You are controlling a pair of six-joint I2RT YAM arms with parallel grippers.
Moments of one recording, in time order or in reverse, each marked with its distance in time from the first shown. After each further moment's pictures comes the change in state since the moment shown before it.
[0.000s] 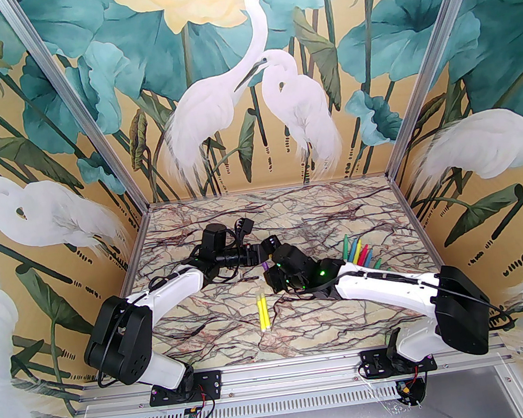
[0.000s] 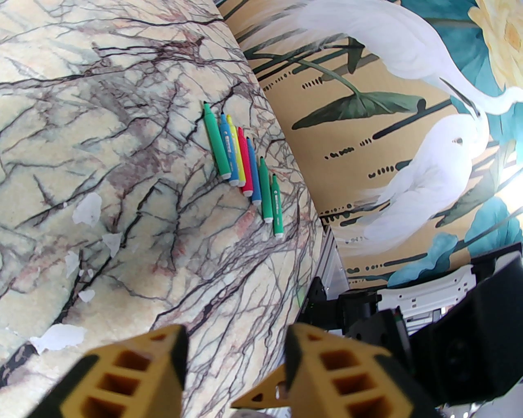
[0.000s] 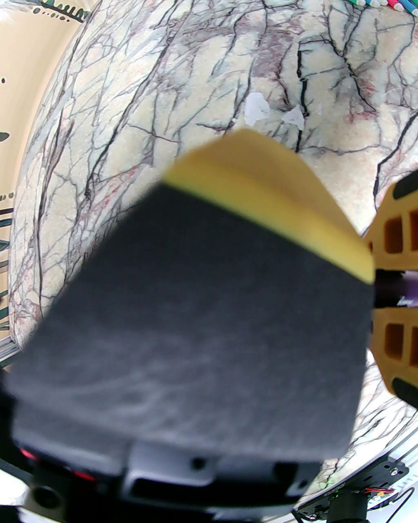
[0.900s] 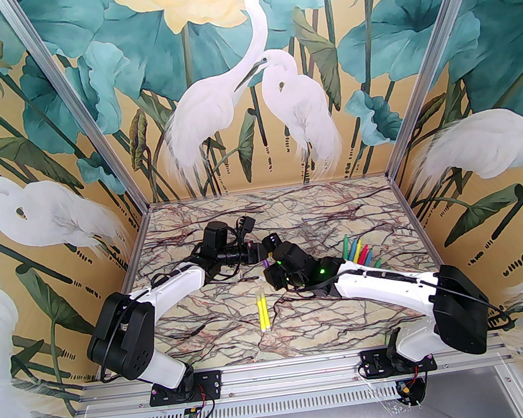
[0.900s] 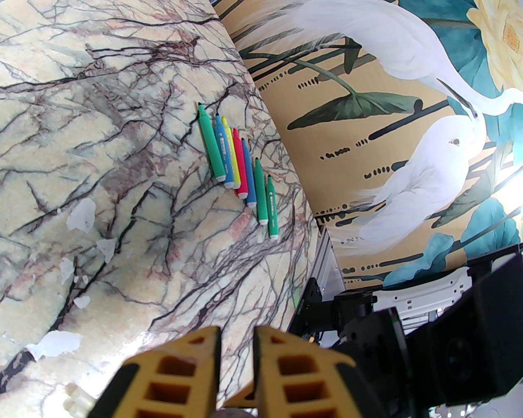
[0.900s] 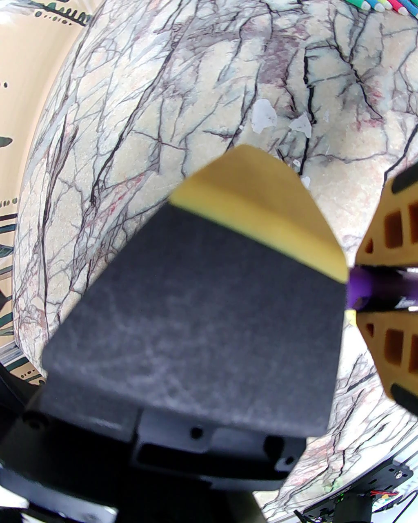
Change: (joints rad) left arm -0.002 0.031 0.030 0.002 0.018 -0.014; right arm -0.014 0.007 0.003 0.008 0.000 -0.011
